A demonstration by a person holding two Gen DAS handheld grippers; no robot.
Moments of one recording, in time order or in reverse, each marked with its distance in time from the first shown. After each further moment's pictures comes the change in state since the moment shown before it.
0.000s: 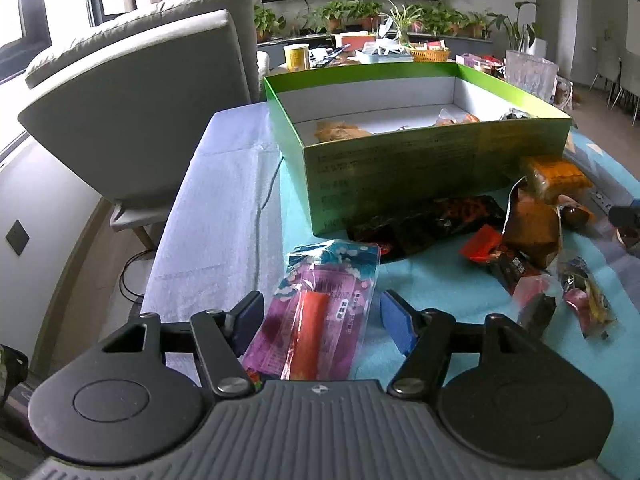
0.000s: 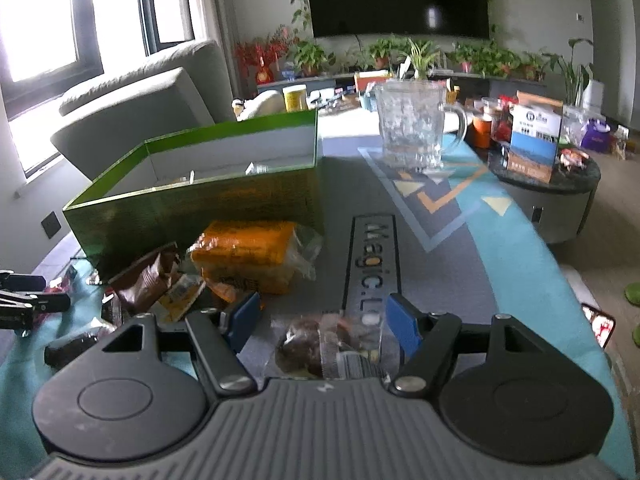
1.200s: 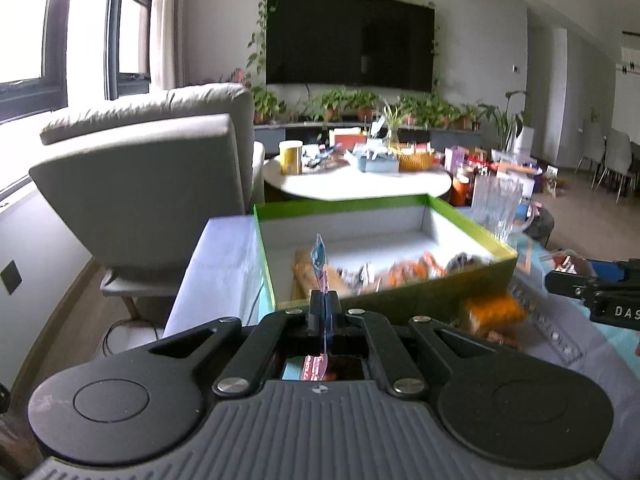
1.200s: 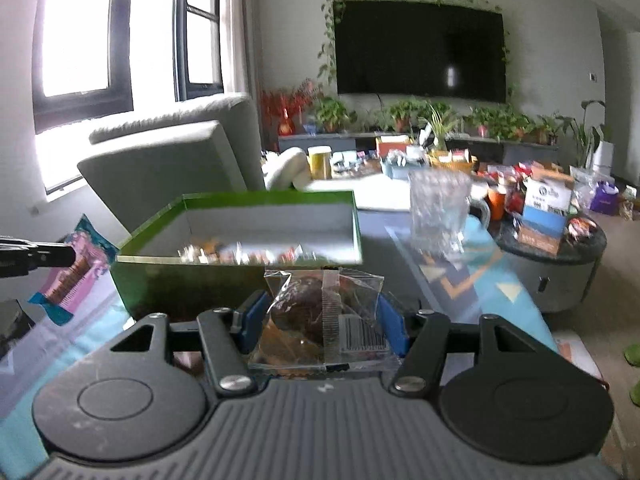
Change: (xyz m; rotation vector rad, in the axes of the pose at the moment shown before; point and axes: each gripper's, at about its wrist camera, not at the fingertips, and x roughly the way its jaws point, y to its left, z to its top) left arm -0.064 -0.012 0.051 -0.073 -0.277 -0.049; right arm -0.030 0.034 0.030 -0.089 -0.200 0.032
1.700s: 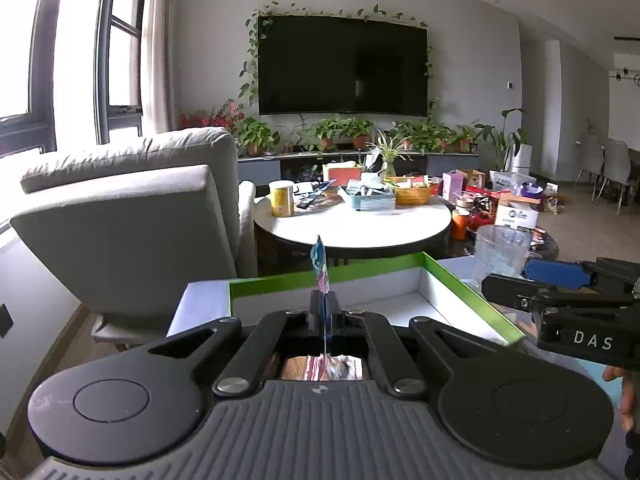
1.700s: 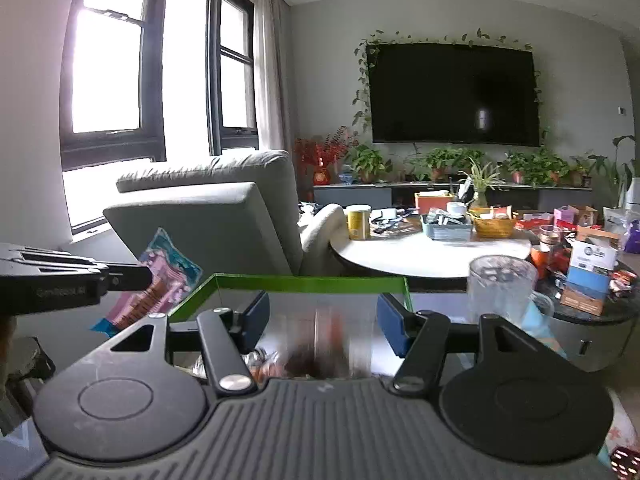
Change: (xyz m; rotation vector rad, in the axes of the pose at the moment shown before) left arm 0.049 -0.024 0.057 0.040 -0.075 0.013; right arm 0.044 0.015 0.054 -0.016 -0.132 0.108
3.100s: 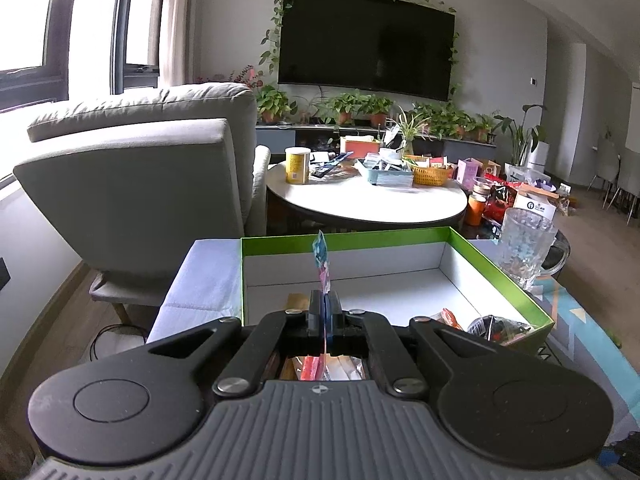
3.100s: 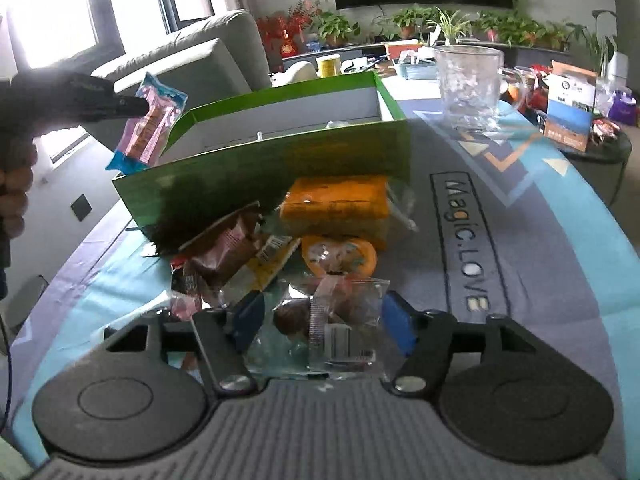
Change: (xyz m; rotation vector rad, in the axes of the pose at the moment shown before) left arm 0.020 0.020 -0.023 -0.101 0.079 0.014; right arm -0.046 -0.001 -0.097 0.158 0.404 -0.056
